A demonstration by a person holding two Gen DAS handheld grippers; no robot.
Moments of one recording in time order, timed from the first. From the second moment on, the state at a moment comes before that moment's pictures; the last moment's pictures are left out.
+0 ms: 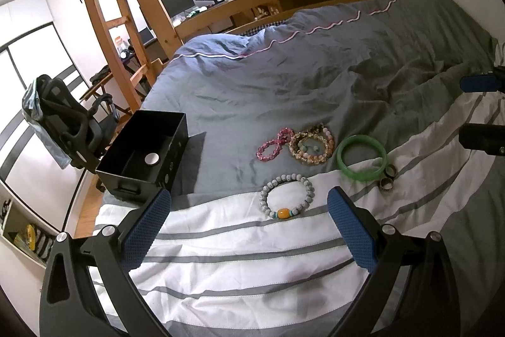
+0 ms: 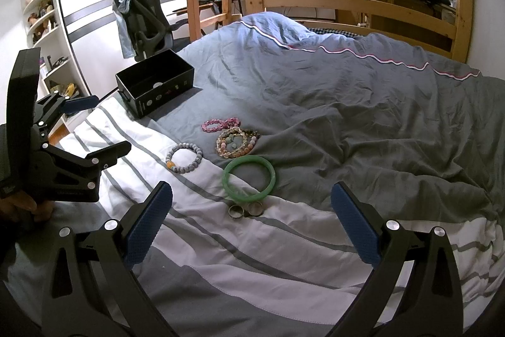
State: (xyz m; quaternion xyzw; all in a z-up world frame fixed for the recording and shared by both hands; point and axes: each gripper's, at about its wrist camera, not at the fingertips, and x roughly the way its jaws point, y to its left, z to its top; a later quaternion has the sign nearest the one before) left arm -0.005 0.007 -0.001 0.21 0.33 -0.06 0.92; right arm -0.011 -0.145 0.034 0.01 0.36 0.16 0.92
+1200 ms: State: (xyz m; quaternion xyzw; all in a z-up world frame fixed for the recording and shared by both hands) left arm 0.100 -0.003 -0.100 0.20 0.54 -0.08 0.82; right arm 0.098 -0.096 -0.070 -0.03 0.52 0.17 0.84
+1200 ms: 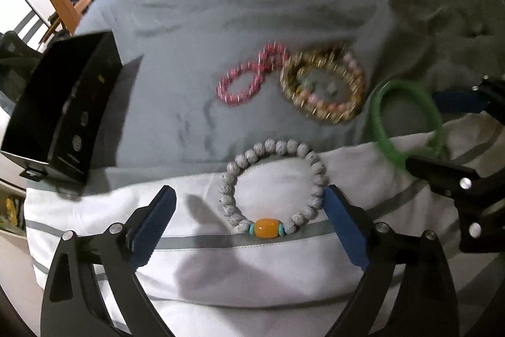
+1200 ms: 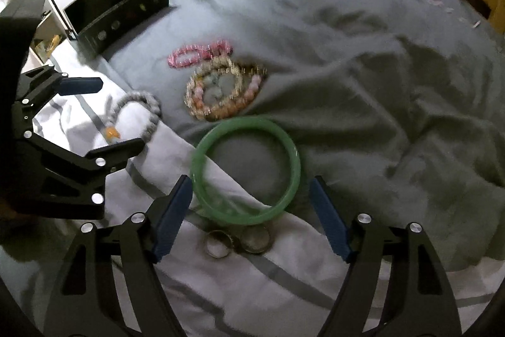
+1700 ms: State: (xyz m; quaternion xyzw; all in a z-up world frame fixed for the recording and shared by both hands) left arm 0.094 0.005 -0.084 0.12 0.53 -0.12 0.83; right arm 0.093 -0.104 -0.065 -0.01 0.49 0.18 0.85
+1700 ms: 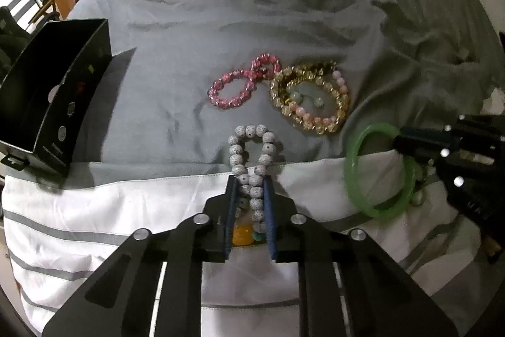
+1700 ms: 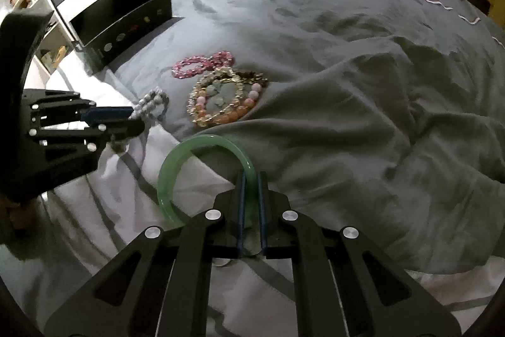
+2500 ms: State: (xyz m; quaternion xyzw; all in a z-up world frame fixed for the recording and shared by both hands) left arm 0.069 0.018 -0.034 0.09 0.45 -0.13 0.88; right arm 0.059 -0.106 -0.004 -0.04 0.39 0.14 0.91
